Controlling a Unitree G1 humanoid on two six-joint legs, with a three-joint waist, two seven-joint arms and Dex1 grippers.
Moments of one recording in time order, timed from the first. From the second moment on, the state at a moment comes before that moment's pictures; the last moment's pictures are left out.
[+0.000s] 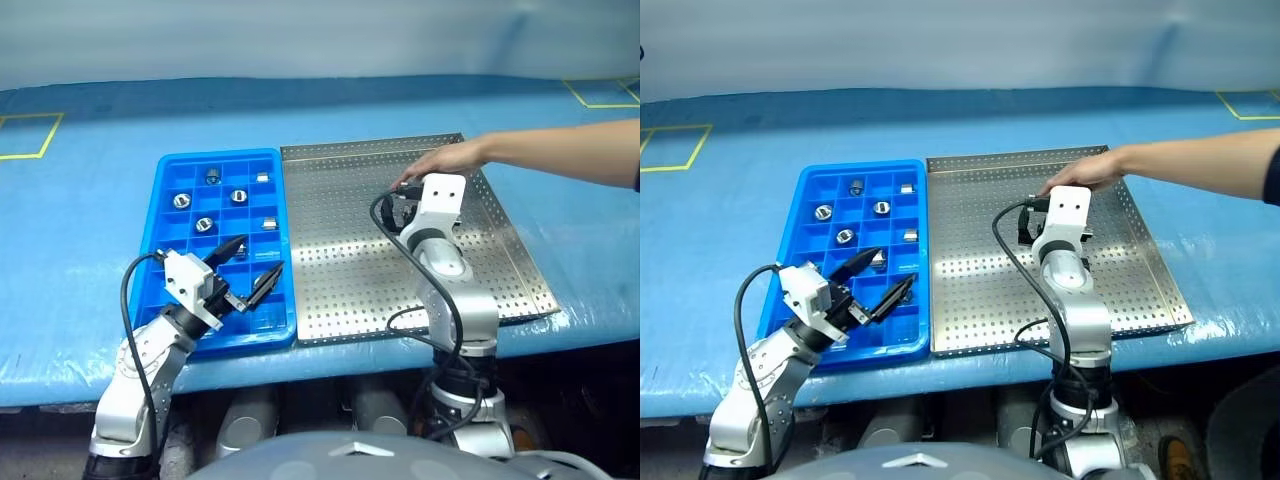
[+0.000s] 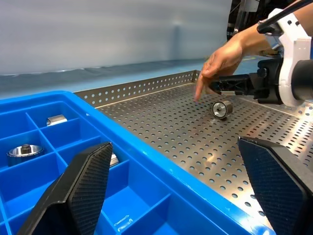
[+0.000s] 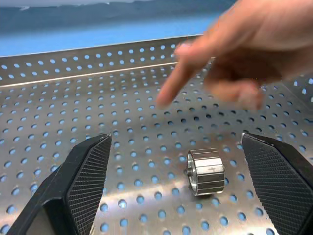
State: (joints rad) left arm 0.24 0.33 0.00 -0.45 -0.40 0.14 -0.59; right arm -0.24 0.01 -0.04 -0.38 0.05 0.80 -0.17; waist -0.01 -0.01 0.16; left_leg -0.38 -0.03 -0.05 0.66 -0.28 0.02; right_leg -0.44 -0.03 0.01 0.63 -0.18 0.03
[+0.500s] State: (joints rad) left arm 0.22 0.33 -0.01 -0.45 -0.40 0.14 -0.59; right arm -0.26 0.07 -0.16 -0.23 0.06 0.81 -0.20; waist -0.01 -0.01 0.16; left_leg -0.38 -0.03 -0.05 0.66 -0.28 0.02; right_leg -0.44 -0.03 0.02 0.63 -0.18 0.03
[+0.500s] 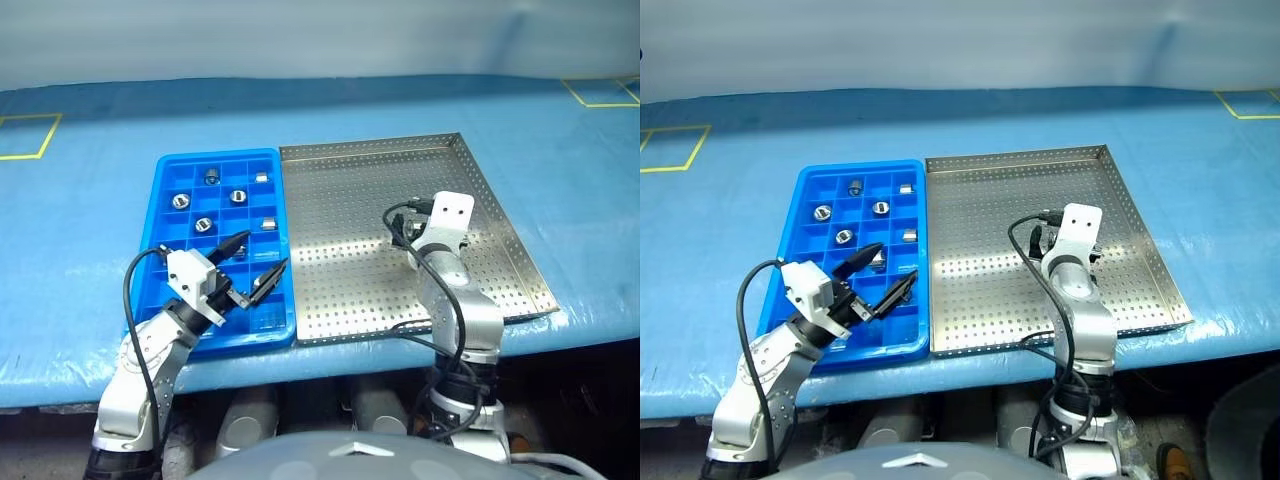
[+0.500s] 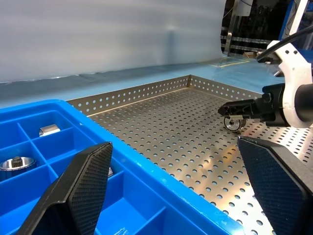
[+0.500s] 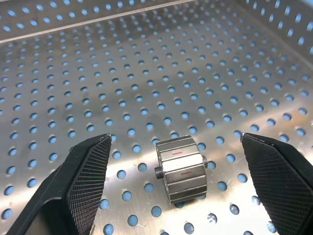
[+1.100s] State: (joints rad) left arm 0.24 0.34 0.00 -0.45 -0.41 0.14 -0.59; right arm -0.24 0.08 -0.07 -0.54 0.13 1.09 -0.20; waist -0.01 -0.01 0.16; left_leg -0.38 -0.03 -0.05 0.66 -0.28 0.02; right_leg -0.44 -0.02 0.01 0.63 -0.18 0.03
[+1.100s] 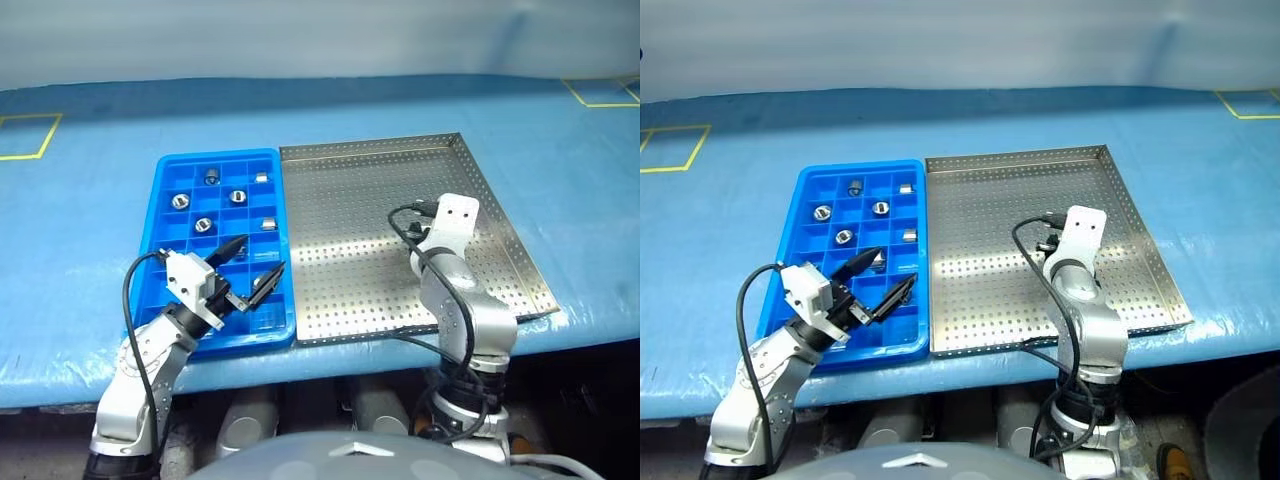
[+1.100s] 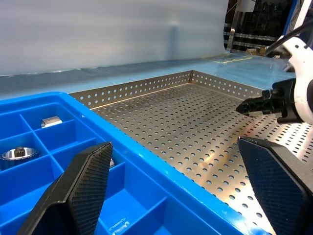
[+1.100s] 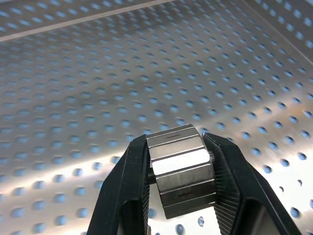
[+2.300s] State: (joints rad) left arm 0.71 0.34 0.29 -0.56 -0.41 -0.04 -0.69; right arm -0.48 -0.06 0.62 -0.22 0.35 1.03 0.49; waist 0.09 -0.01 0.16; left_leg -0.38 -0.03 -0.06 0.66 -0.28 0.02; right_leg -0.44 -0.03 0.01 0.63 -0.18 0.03
